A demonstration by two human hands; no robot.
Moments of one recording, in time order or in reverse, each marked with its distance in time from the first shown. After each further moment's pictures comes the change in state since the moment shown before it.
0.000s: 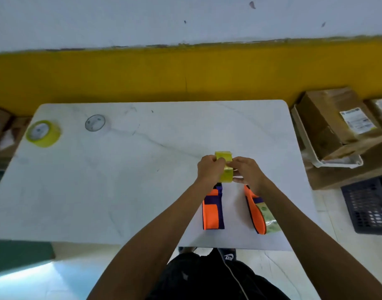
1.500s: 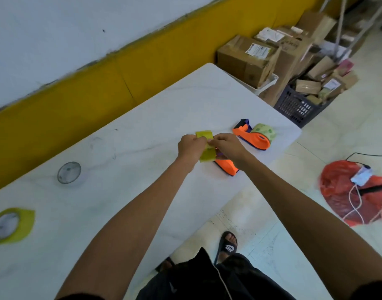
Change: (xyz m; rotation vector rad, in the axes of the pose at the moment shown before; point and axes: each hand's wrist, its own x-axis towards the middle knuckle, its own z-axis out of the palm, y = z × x) left_hand -0.022 -0.040 -0.143 0.284 -0.426 0.239; right_hand -0.092 0.035 0.169 0.213 0.513 -0.144
